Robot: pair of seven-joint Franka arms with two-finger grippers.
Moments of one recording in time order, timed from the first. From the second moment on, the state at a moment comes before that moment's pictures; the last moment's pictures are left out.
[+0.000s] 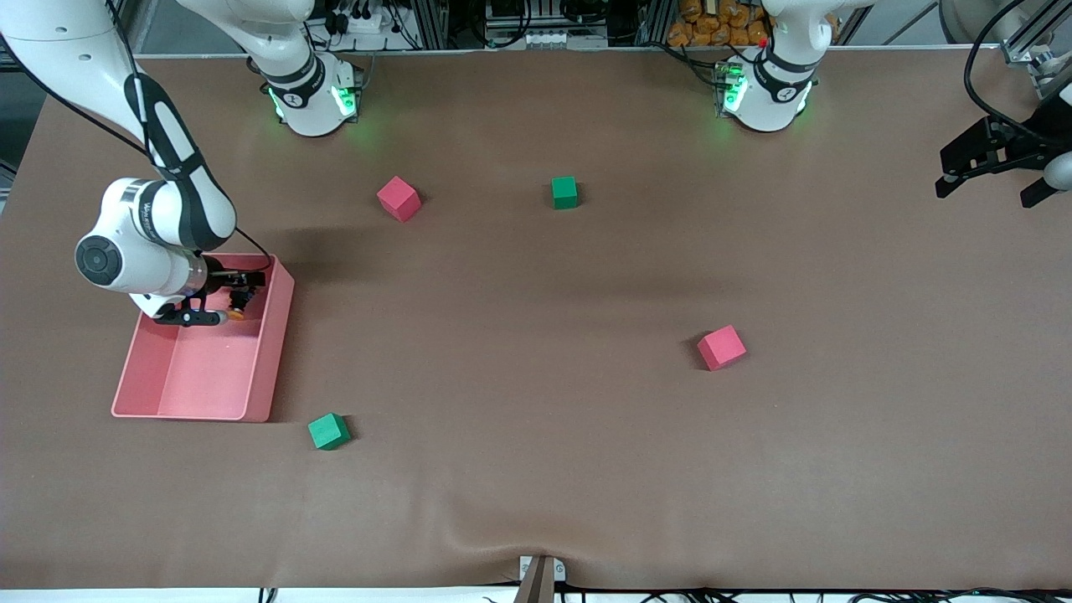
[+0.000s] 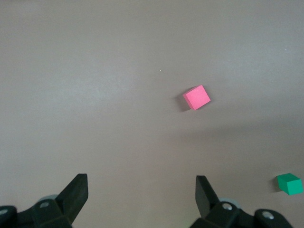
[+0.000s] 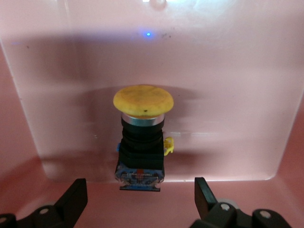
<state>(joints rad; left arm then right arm) 0.18 -0.05 -0.22 -1.51 -0.02 1.52 0.10 -0.16 0.35 -0.02 -2.27 -0.05 2.32 -0.11</state>
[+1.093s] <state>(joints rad) 0.18 -0.05 -0.22 -1.51 -0.02 1.52 0.10 -0.17 0.39 -0.02 -2.27 -0.05 2.33 -0.13</state>
